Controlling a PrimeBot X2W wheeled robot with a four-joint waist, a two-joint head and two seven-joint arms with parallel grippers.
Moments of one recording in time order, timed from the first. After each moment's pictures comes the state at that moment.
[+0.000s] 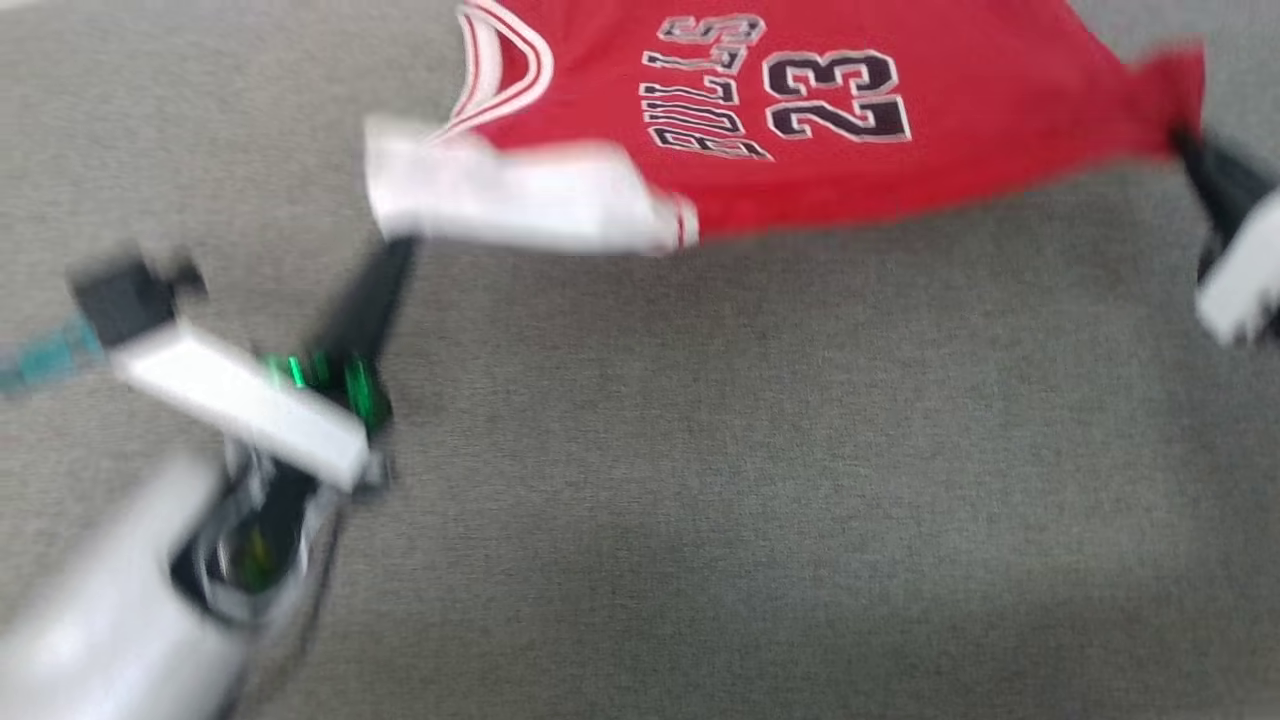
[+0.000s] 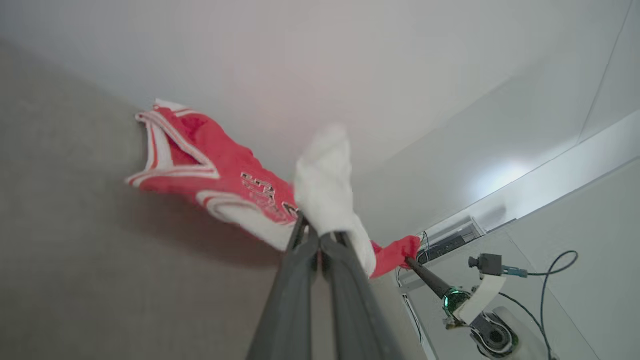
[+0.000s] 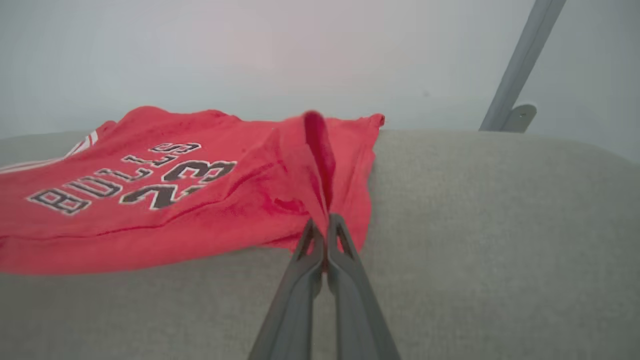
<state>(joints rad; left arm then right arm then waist) -0.61 0.63 -0.69 0.09 -1.58 -0.13 -0.24 -0.82 -0.64 0.48 0.59 0.92 0.13 0.11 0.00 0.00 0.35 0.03</state>
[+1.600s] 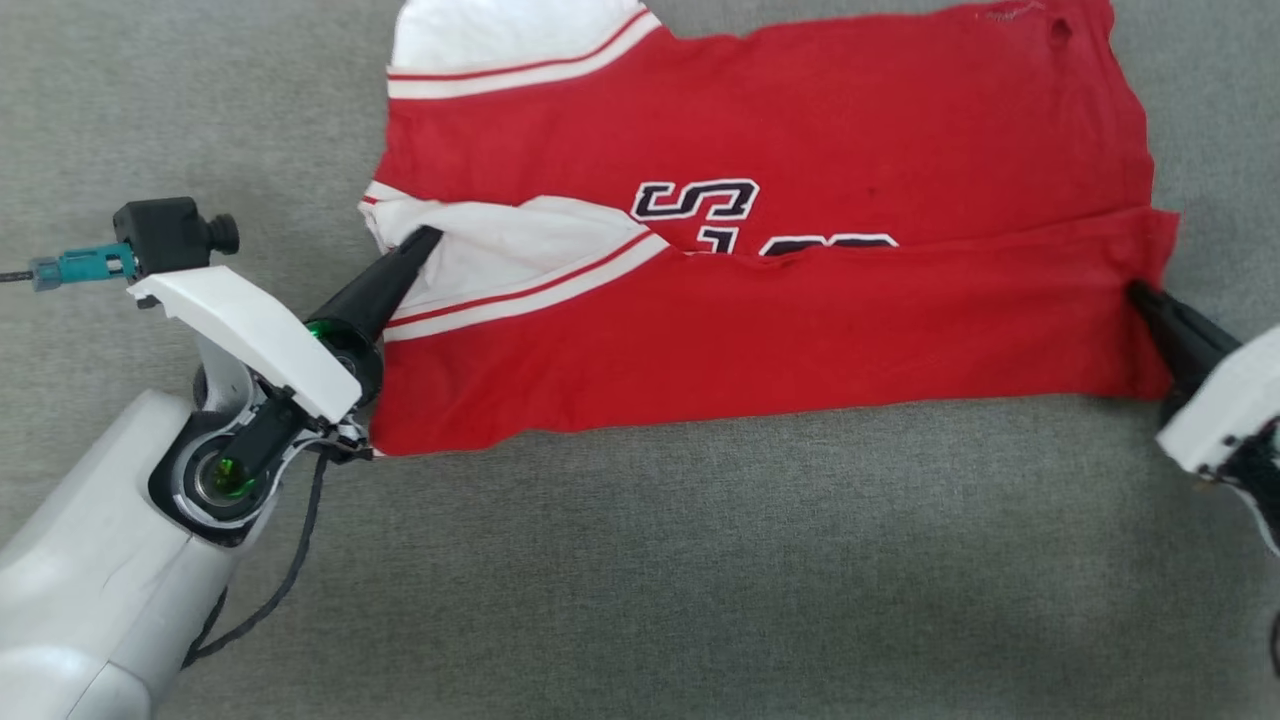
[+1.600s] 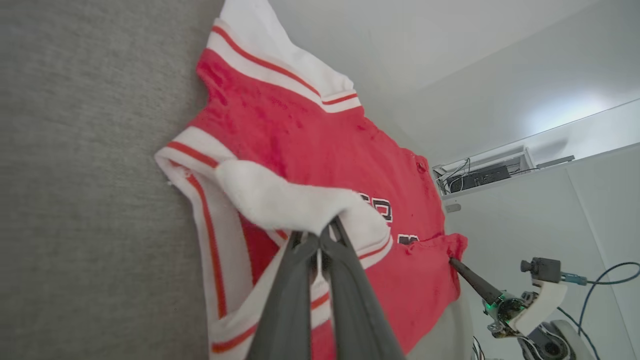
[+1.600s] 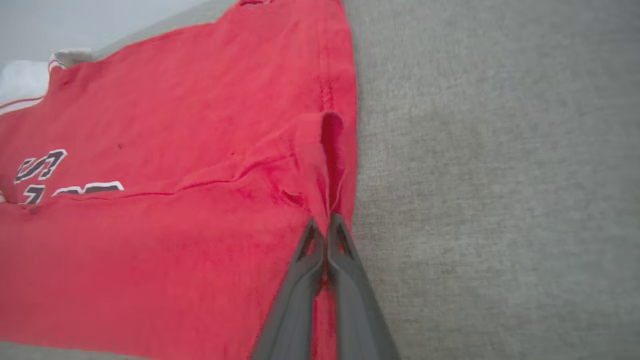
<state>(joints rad) -0.69 0.59 -0.68 0.31 -1.55 -0.13 0.08 -0.40 -0.44 0.03 0.25 0.75 0.13 0.37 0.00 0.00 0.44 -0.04</state>
